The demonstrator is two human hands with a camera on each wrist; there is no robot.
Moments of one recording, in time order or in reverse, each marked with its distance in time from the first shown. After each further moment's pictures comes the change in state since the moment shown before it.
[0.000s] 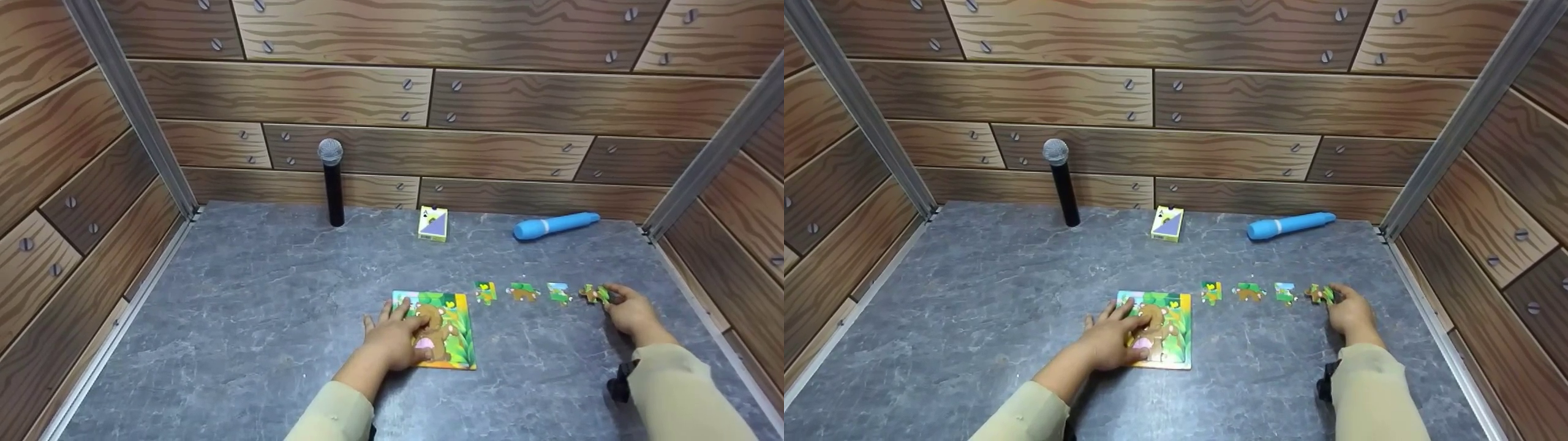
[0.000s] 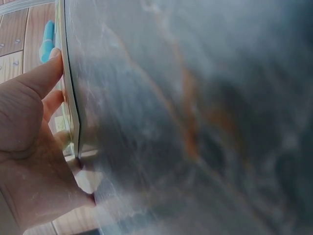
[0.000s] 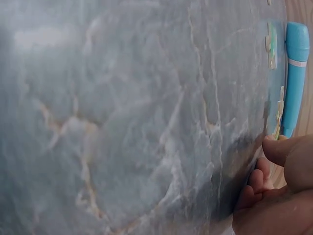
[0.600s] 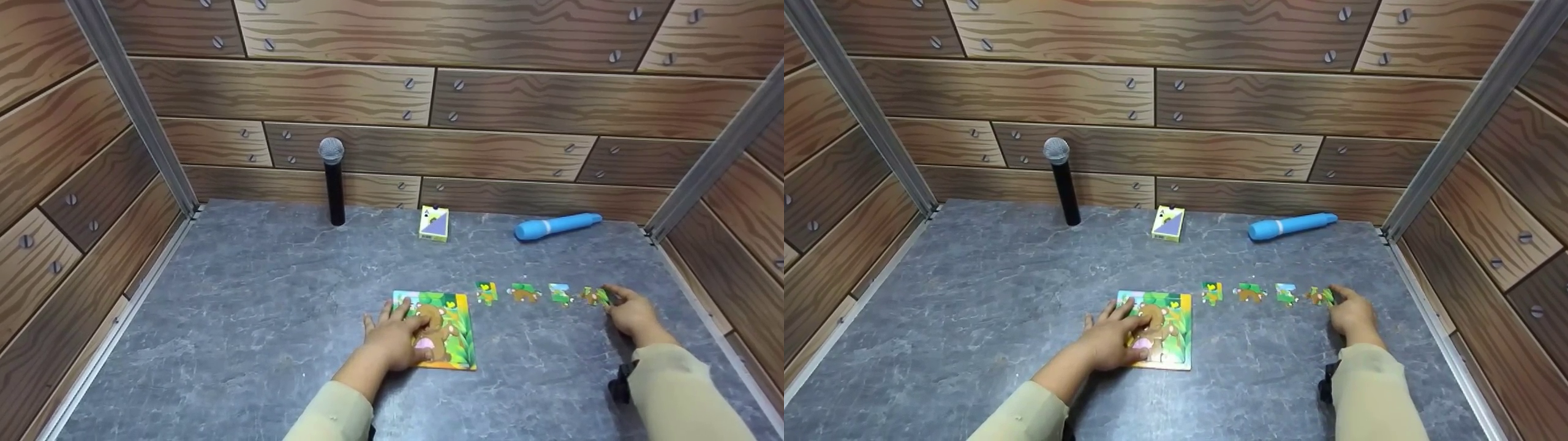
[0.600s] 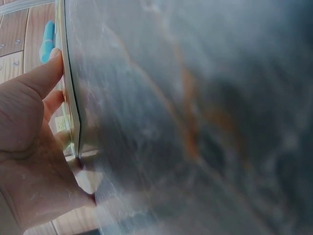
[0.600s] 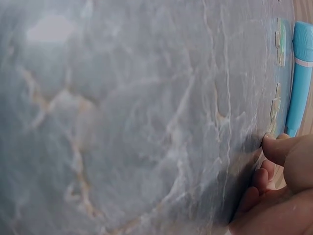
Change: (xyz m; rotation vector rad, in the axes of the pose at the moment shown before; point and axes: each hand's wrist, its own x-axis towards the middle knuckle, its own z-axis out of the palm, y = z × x) left_hand 0.000 0.000 -0.001 0.000 -0.007 -0.005; right_hand 0.007 0.004 0.000 -0.053 0.013 -0.053
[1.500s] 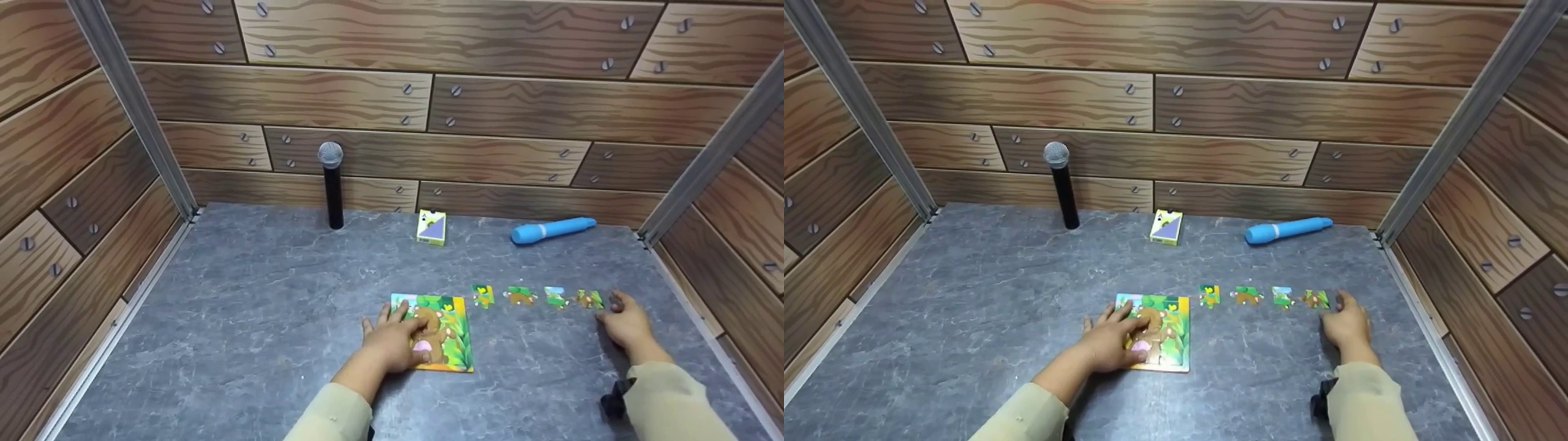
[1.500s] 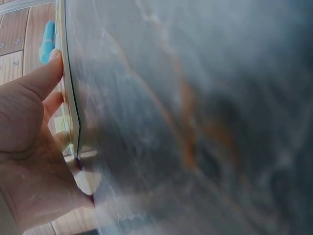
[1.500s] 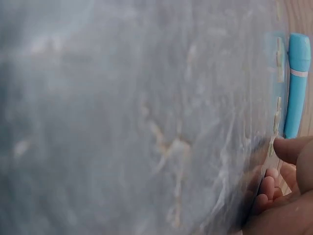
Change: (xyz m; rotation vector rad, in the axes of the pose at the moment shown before) left_hand 0.000 0.001 0.001 -0.036 0.017 0.005; right_hand -0.015 -0.002 0.012 0.155 0.072 0.067
